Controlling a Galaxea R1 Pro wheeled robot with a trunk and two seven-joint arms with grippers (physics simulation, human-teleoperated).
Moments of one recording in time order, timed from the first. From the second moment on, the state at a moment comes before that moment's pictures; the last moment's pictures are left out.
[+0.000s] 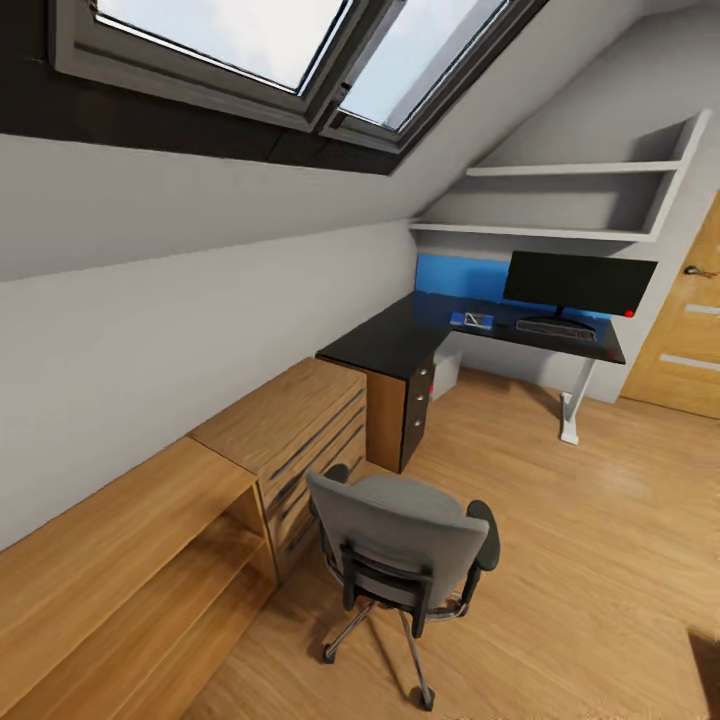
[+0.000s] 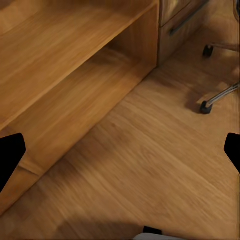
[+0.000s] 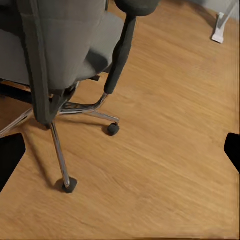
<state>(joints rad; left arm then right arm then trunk) 0.12 -0.01 0.03 -0.24 0.00 -0.97 0.24 -0.24 0.04 0.49 -0.01 -0.23 -0.94 -0.42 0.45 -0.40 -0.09</state>
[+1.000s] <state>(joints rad) 0.12 -0.01 0.03 -0.24 0.00 -0.97 0.24 -0.24 0.04 0.49 -0.01 -0.23 -0.94 -0.42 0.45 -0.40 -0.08</state>
